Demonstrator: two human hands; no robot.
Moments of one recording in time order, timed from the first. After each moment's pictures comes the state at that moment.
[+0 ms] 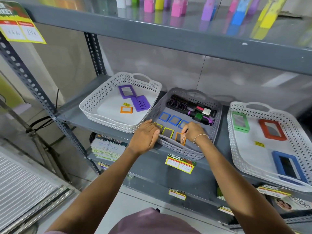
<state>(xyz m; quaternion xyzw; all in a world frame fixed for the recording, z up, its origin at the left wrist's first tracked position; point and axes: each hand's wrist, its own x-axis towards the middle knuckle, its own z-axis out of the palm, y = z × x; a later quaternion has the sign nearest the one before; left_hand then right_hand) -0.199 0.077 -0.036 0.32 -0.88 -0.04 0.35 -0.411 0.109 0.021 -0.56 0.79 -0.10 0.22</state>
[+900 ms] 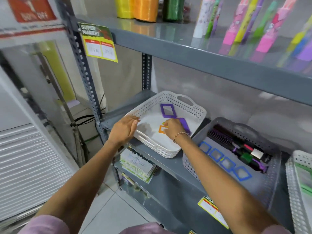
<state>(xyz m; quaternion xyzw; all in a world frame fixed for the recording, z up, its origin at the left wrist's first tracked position) -0.008 -0.011 -0.015 0.54 -0.76 0.01 0.35 -0.227 -0.041 0.025 -0.73 0.64 -0.13 0.18</state>
